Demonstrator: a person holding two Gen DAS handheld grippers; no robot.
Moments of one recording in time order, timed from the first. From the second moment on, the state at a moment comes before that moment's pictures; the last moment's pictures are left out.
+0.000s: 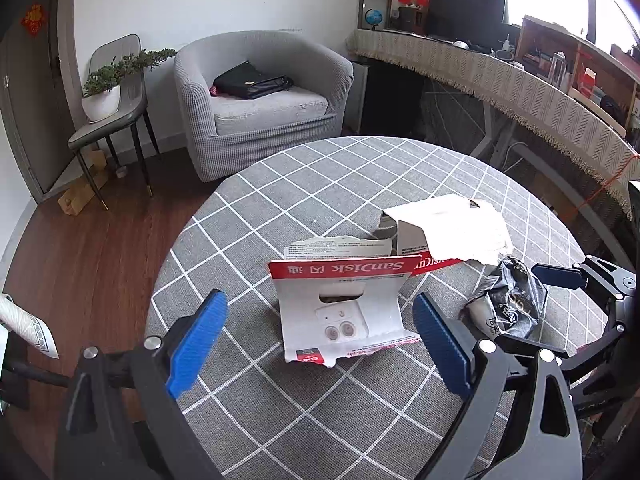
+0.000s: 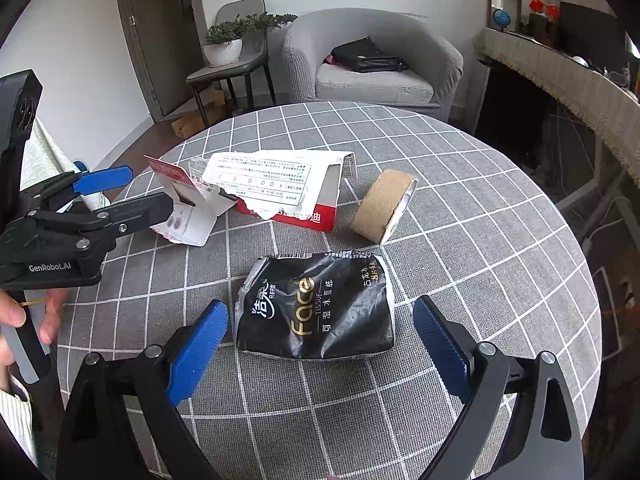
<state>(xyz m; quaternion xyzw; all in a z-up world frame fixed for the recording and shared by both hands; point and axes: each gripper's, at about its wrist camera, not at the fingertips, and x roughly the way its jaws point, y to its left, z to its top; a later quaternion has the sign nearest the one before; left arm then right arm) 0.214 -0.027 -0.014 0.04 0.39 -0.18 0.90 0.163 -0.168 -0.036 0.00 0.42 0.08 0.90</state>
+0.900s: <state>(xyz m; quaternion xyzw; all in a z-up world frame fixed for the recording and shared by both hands) 0.240 -0.067 -0.032 0.08 0.42 -0.16 0.89 0.165 -0.169 -0.034 0.00 0.43 0.11 0.90</state>
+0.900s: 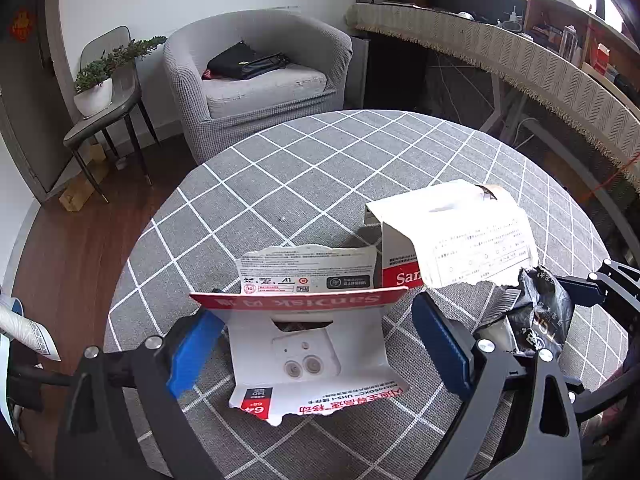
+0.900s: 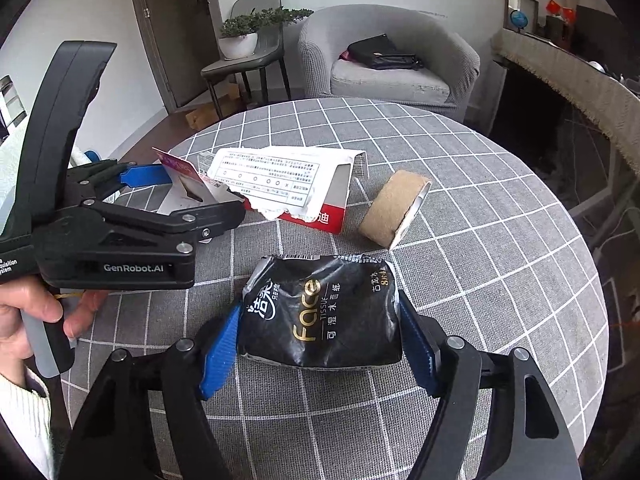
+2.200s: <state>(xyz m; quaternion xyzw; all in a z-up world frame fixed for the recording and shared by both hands) 0.127 0.057 0.013 0.00 0.37 -0.02 0.93 0.135 -0.090 -0.006 0.01 0.37 0.20 0.91</state>
